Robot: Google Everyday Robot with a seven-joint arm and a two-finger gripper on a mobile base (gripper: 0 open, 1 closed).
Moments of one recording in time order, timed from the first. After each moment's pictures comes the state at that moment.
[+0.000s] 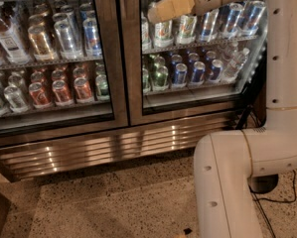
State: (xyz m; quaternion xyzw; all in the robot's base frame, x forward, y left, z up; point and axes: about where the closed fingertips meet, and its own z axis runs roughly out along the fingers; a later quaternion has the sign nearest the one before) arm 0.632 -0.028 1.024 -0.47 0.68 0.44 0.35
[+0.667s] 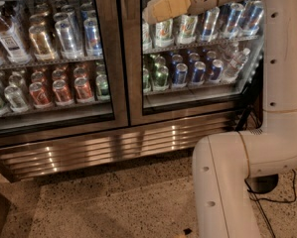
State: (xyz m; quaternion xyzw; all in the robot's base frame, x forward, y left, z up) arm 0.610 -0.008 1.036 -0.49 0.65 0.46 0.35
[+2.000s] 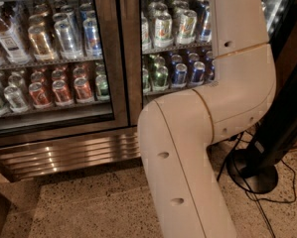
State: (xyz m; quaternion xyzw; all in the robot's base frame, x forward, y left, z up) arm 0.517 0.125 1.173 -0.60 0.51 0.55 0.26
